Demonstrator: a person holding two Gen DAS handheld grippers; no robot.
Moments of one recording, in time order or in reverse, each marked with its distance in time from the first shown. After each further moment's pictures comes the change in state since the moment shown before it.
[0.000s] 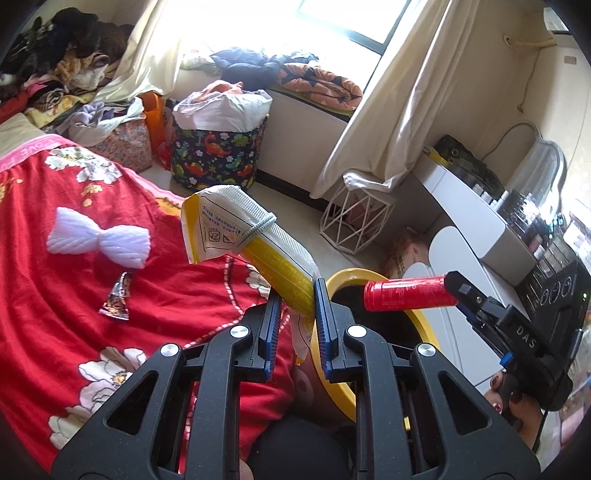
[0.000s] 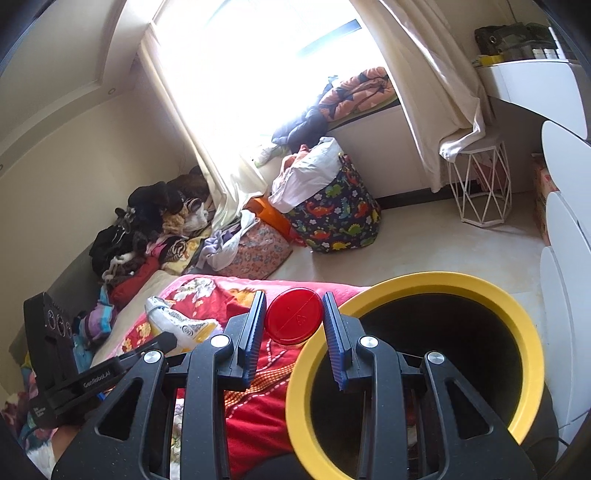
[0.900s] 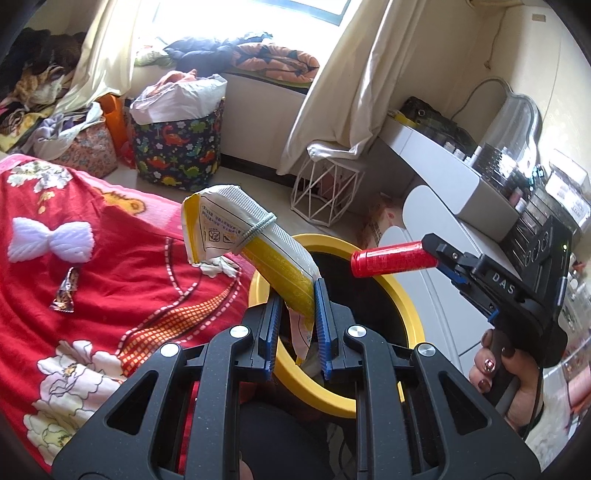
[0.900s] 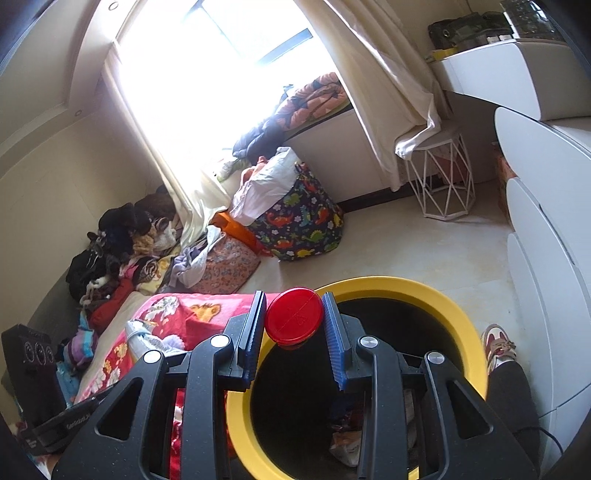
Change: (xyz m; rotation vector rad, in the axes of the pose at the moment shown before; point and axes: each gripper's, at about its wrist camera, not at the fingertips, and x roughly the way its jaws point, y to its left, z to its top) left arm 0.024 -0.053 -0.024 0.127 0.083 -0.077; right arm -0.022 -0.050 0.002 0.093 -0.040 -0.117
